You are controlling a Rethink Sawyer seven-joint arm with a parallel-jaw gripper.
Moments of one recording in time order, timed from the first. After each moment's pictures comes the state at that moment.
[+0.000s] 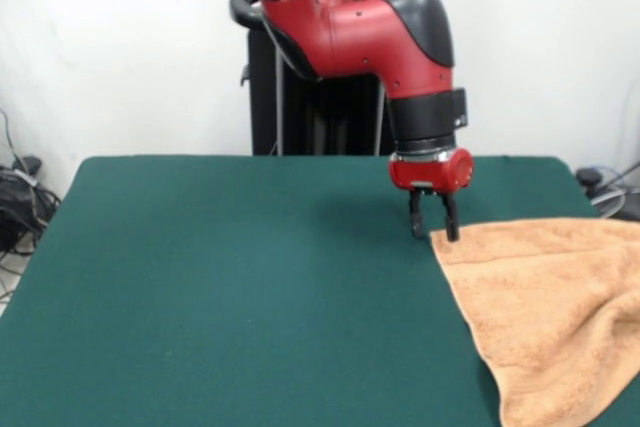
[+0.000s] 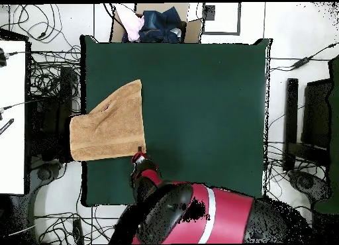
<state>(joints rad) -0.36 -0.34 0.17 2.16 -0.24 -0.58 2.42</state>
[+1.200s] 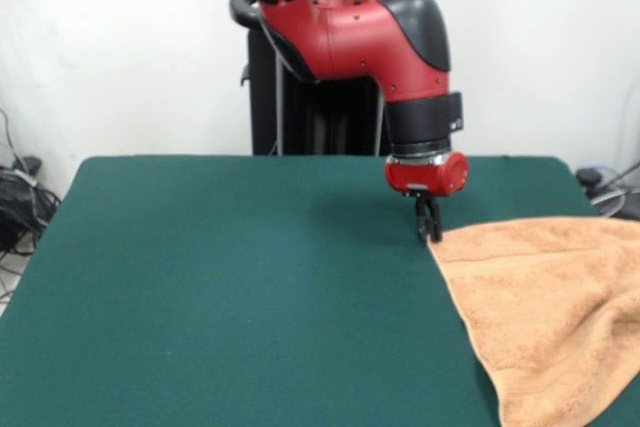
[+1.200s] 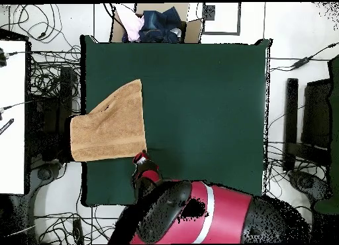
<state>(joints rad) -0.36 -0.32 0.16 2.15 -0.24 -0.59 2.42</state>
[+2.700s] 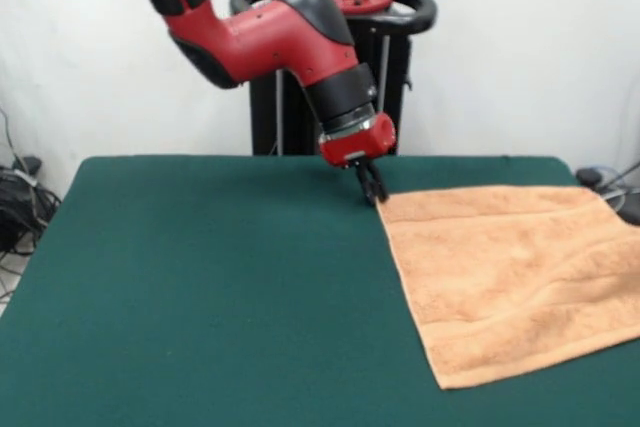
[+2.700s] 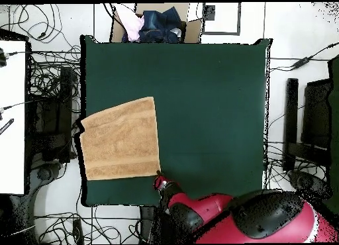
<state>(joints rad) -0.74 -0.23 0.19 2.10 -0.93 -0.49 2.42</state>
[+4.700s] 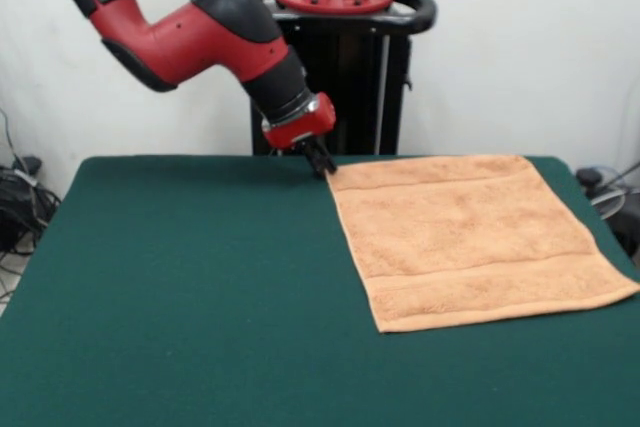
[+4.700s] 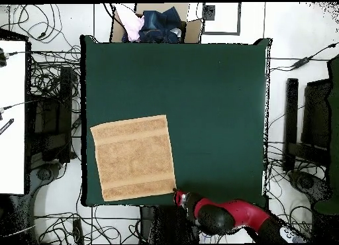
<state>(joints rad) -1.33 -0.18 0.55 2.15 -1.06 0.24 1.92</state>
